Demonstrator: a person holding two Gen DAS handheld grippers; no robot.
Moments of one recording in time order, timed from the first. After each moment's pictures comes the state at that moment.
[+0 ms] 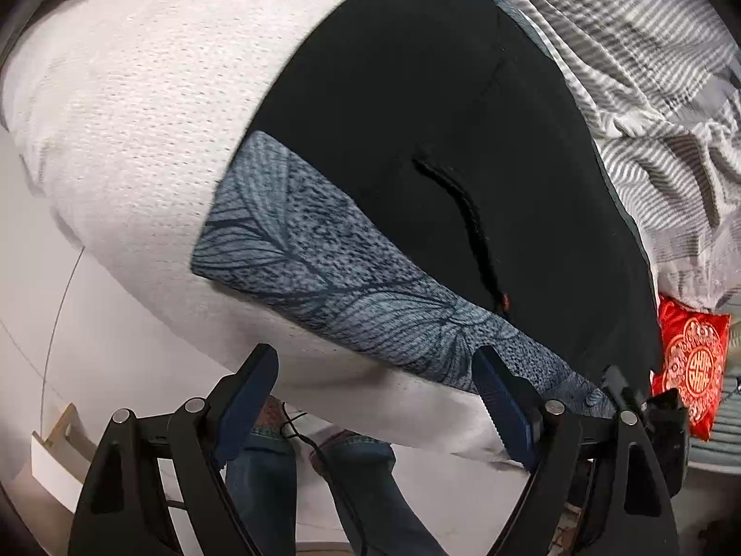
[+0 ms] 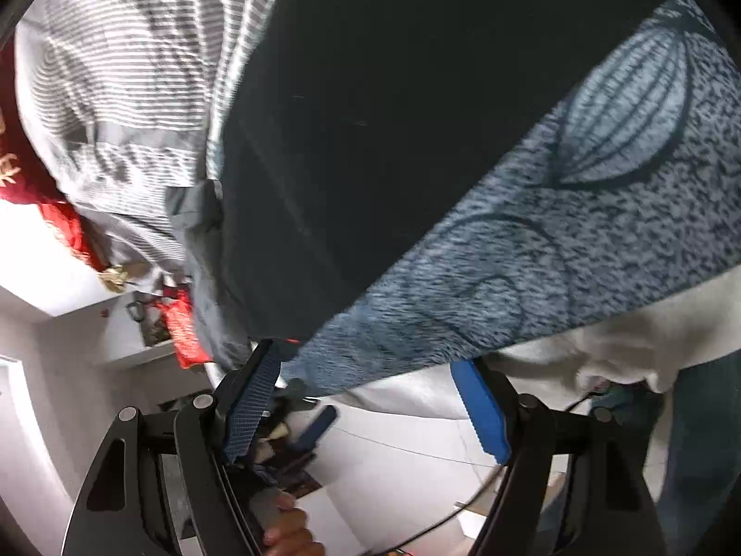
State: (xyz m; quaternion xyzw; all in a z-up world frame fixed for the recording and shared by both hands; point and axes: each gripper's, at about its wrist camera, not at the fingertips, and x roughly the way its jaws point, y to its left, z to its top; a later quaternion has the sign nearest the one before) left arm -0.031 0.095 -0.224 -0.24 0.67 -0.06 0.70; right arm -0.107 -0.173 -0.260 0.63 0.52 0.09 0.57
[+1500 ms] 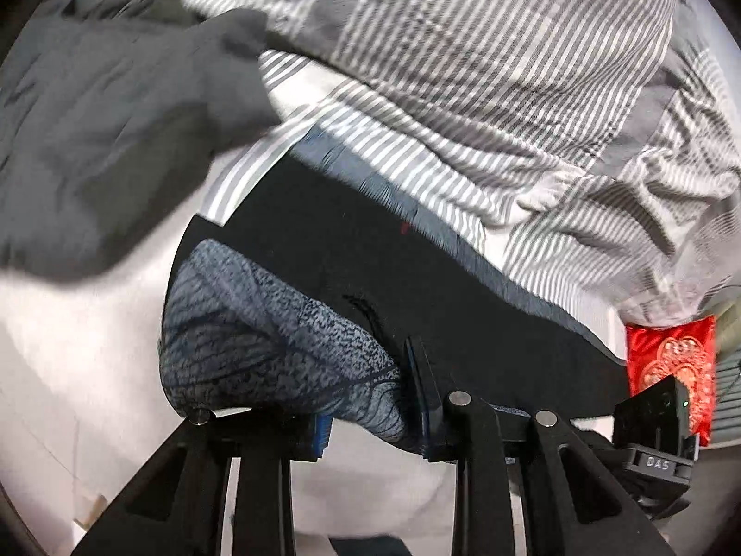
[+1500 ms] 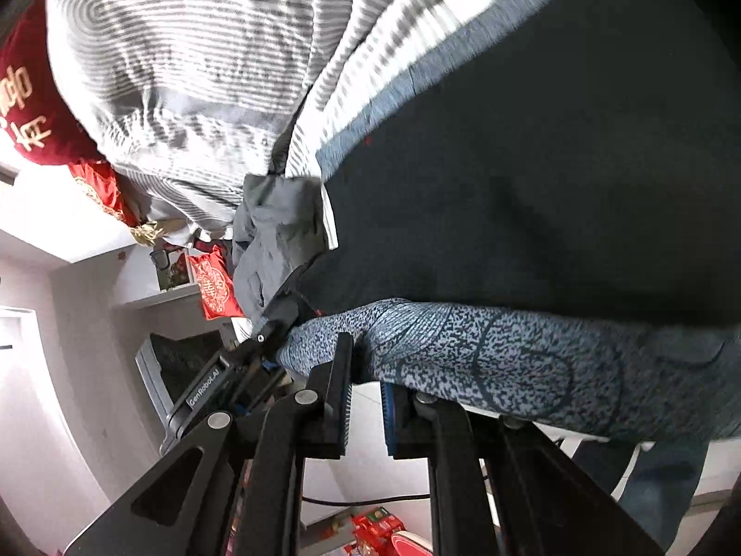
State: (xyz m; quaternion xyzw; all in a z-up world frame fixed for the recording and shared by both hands) left arm 0.101 0.039 -0.122 -0.18 0.60 -0.09 0.77; right arm 0.047 -0.236 -0.166 0.58 0.57 0.17 0.56
